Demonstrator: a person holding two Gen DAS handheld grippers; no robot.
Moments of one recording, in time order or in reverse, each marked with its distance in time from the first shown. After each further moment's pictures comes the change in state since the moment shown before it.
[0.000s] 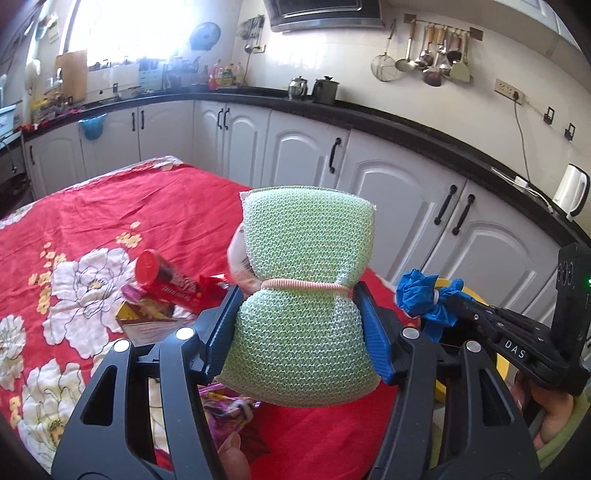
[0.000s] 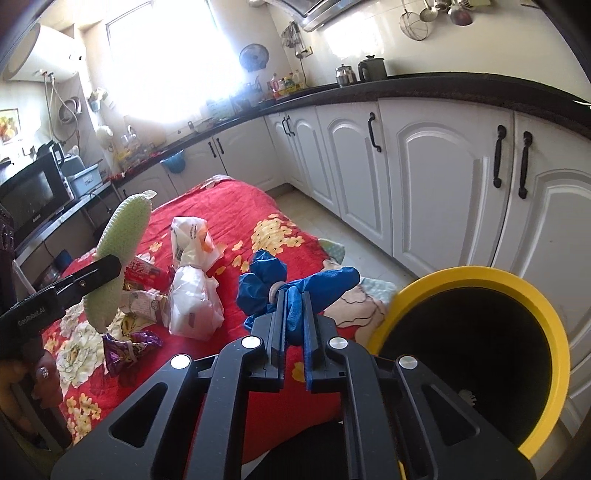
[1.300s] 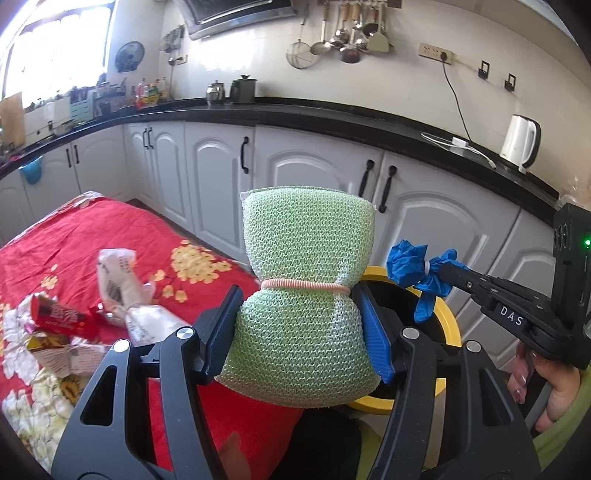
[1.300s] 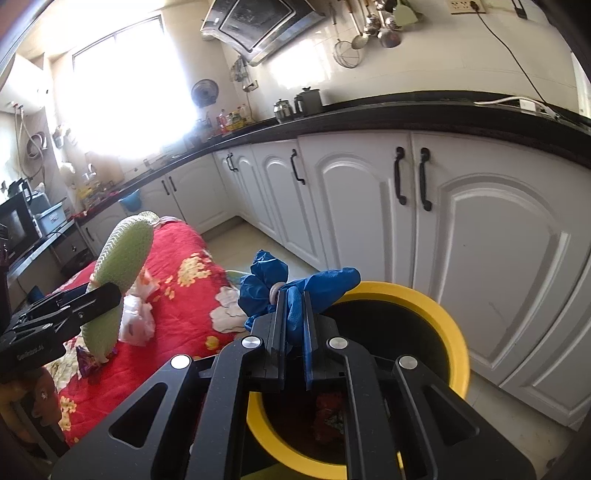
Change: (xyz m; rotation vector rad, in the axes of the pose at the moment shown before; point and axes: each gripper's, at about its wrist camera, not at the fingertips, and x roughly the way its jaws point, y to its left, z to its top) left arm 0.018 -0.128 -0.004 0.190 0.016 -0.163; right arm -0.084 -0.092 -0.006 0.090 -0.112 -0.173
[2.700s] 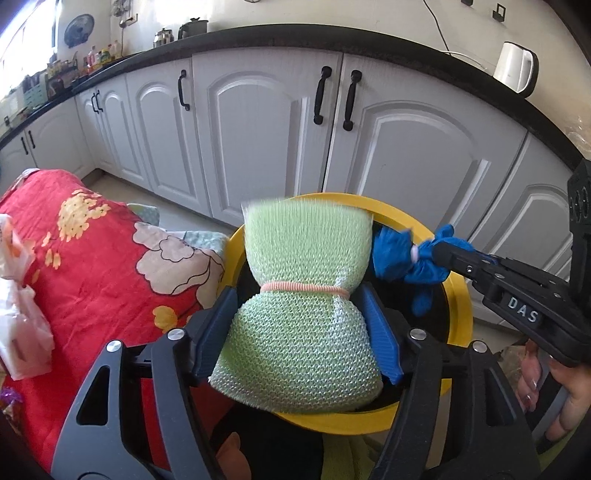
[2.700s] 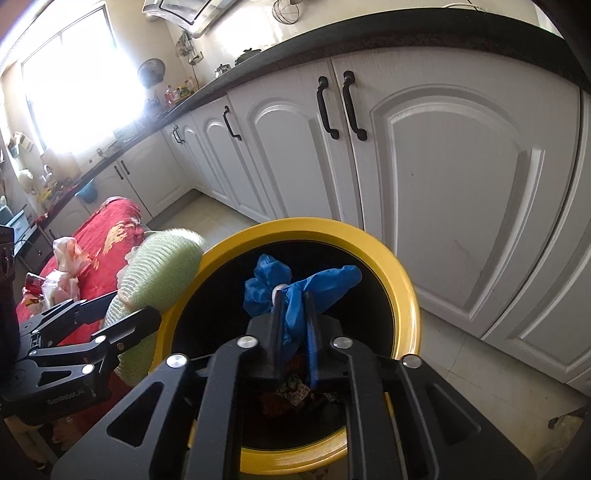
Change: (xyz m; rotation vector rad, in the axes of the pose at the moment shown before) left arm 0.119 -0.071 -0.039 0.077 0.226 -0.060; right arm 0.038 -0.076 -0.046 0.116 0.136 -0.115
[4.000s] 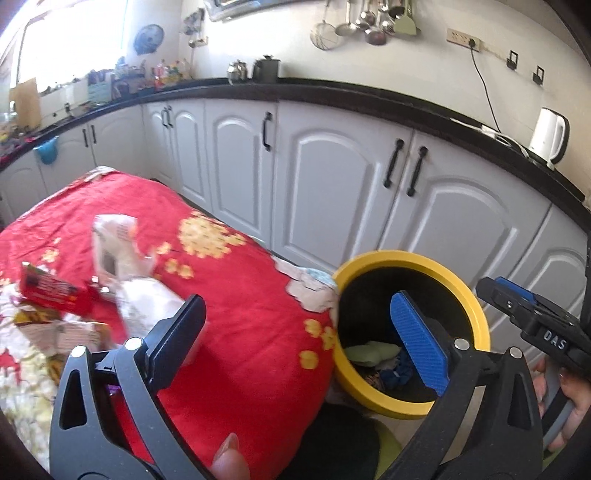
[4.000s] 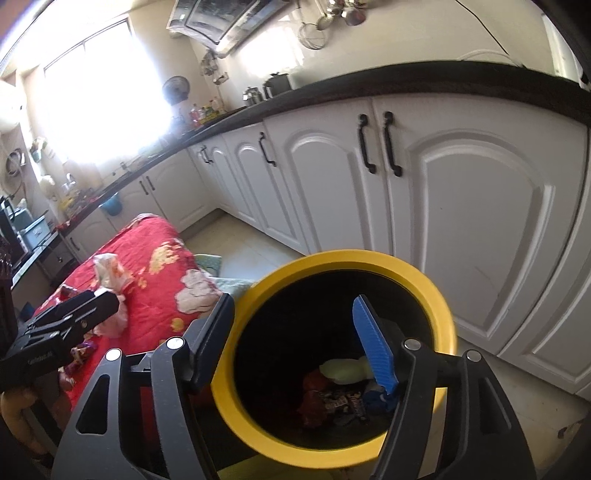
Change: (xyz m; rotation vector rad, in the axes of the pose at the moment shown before) left arm -0.094 0.077 -0.002 -0.149 -0.179 0.155; right arm -0.038 0.058 0.013 -0.043 -0.087 0.087
